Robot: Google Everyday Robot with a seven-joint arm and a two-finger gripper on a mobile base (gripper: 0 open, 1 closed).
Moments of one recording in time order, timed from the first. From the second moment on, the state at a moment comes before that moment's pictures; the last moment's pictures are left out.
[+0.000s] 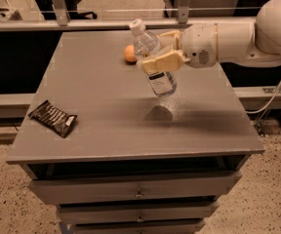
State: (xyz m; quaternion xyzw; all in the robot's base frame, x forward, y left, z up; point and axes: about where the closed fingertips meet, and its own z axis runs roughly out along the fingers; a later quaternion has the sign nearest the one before) arm 0.578 -0.039 0.967 -0.52 0.61 0.33 0.50
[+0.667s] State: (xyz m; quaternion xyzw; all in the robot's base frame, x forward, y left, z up) arm 0.578 -0.058 0.951 -0.43 0.60 0.41 0.54
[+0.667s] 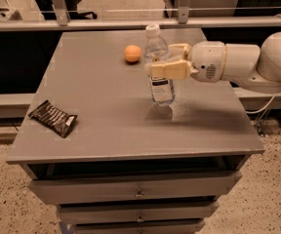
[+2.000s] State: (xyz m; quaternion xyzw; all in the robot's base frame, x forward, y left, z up) arm 0.566 -0.066 0.934 -0.43 0.53 0.41 0.60
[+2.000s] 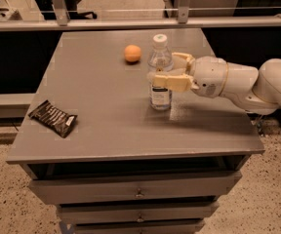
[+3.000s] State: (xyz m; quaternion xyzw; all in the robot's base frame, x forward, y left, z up) arm 0.559 -0.085 0.927 -0.46 0.56 0.39 0.57
